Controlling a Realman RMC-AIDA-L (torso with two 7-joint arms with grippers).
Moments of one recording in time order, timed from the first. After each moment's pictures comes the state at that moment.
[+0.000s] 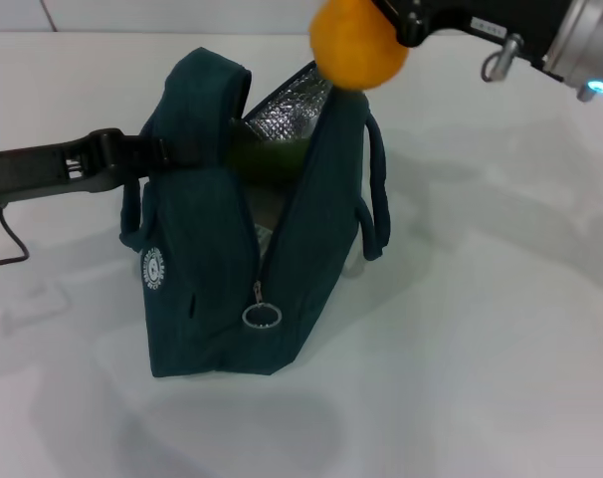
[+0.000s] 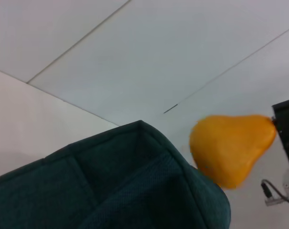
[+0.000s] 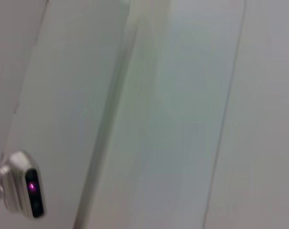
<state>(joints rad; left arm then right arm) -0.37 -2.07 0.70 1.00 1.84 1.72 -2.34 0.62 2.02 -1.49 -0.86 -0.96 -1.07 0.97</state>
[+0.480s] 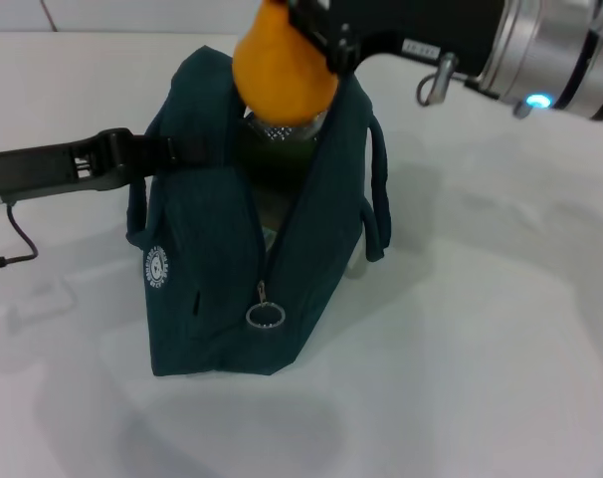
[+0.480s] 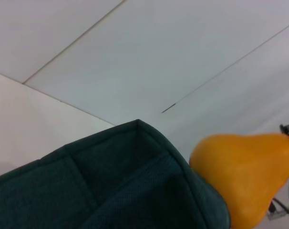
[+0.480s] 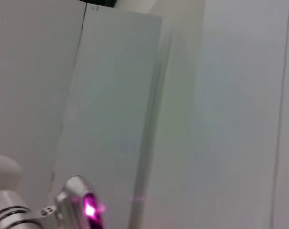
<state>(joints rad) -0.38 -2.08 0.70 0.98 1.84 1.72 -2.32 0.71 2.03 -1.62 -0.78 -0.87 -1.11 1.00</state>
